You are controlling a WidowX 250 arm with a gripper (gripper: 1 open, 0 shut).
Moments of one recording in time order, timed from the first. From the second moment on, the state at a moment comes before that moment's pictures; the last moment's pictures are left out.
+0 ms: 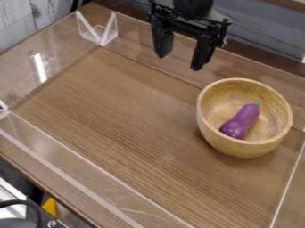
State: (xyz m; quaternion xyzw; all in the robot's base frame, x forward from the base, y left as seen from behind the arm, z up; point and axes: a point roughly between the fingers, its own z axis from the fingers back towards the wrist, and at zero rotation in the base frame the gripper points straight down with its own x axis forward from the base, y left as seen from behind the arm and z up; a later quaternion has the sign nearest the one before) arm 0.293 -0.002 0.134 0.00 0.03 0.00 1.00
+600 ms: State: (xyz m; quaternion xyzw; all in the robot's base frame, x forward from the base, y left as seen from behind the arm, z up) arm 0.282 -0.050 0.092 -0.01 0.05 -0.07 1.00
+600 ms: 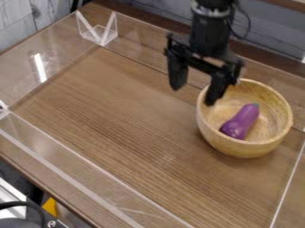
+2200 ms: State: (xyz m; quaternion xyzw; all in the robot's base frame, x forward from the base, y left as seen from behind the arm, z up) arm 0.308 -0.099 0.026 -0.01 0.01 -0.17 0.99
